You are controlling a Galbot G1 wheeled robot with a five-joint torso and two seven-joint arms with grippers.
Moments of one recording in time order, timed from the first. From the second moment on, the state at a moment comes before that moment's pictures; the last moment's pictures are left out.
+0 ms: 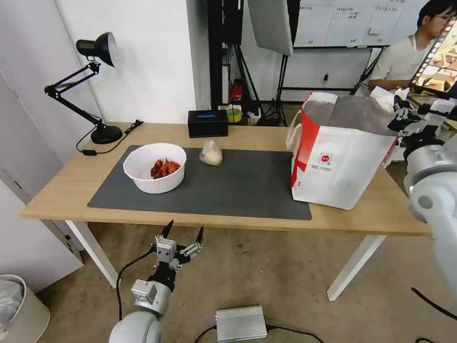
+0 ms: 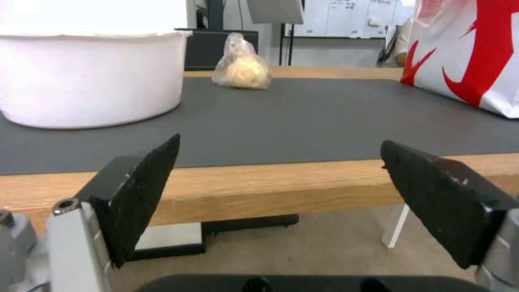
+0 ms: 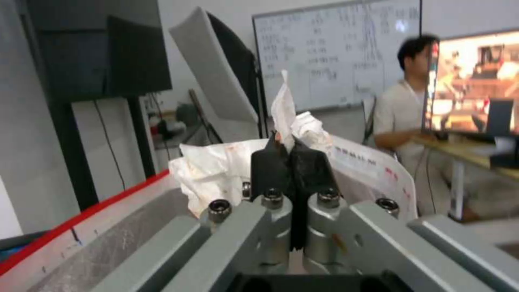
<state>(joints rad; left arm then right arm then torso) 1.57 -1.51 -0.49 -2.01 -0.07 -0.09 0.20 -0.85 0.78 0.60 1.93 0.94 -0.31 0.39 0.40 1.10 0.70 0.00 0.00</state>
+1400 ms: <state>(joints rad) 1.57 -1.52 -0.49 -2.01 -0.06 -0.09 0.20 -0.86 0.78 0.58 1.95 0.95 -0.13 0.19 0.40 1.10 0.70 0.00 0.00</state>
